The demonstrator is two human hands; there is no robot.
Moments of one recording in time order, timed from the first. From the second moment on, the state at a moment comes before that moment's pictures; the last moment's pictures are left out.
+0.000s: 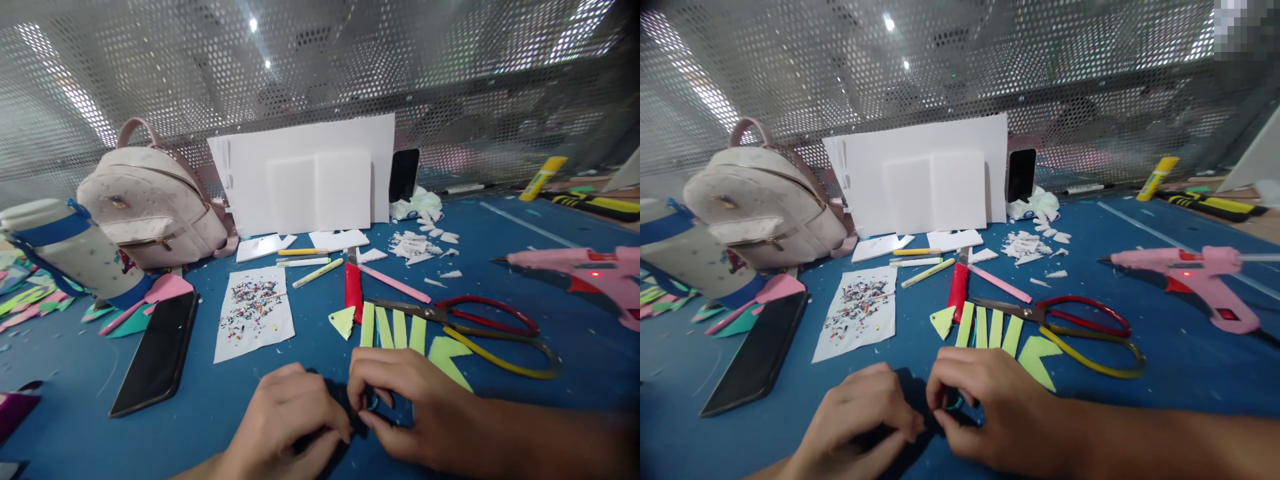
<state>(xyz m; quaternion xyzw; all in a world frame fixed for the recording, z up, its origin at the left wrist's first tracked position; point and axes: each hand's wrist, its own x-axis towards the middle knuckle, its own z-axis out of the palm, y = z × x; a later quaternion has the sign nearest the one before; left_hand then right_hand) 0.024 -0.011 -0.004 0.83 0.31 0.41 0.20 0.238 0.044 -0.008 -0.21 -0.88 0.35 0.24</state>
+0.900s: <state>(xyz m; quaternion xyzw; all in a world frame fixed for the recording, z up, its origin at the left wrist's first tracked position) 0.026 -0.006 -0.001 0.89 0.21 0.37 0.19 0.241 0.043 0.002 -0.10 -0.95 0.23 0.18</state>
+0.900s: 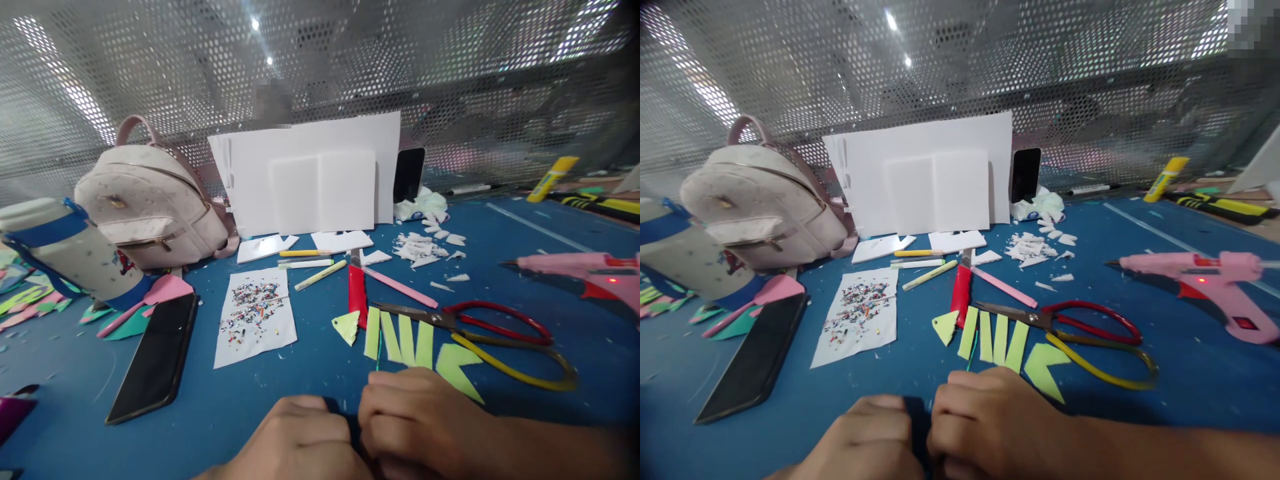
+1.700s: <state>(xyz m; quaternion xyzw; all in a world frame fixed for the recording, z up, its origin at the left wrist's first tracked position) 0.027 -0.003 -0.010 0.88 0.20 0.39 0.20 0.238 0.046 -0.006 -0.11 -0.94 0.25 0.19</state>
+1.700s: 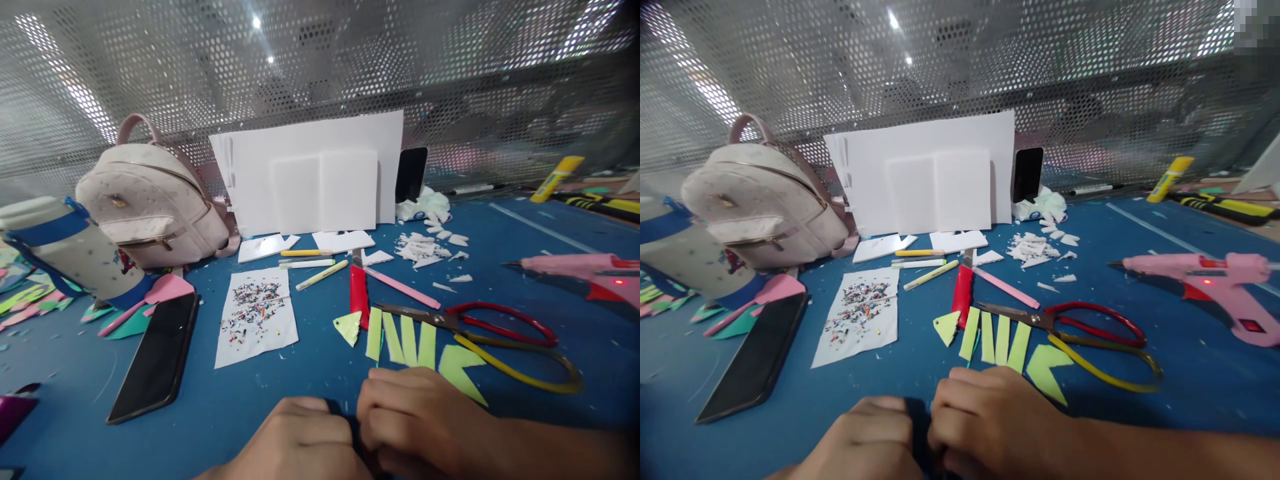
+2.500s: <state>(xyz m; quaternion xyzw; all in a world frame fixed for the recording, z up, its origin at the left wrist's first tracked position) -0.016 0.021 0.022 0.84 0.33 0.39 0.19 0.244 0.043 0.007 -0.12 -0.90 0.36 0.21</state>
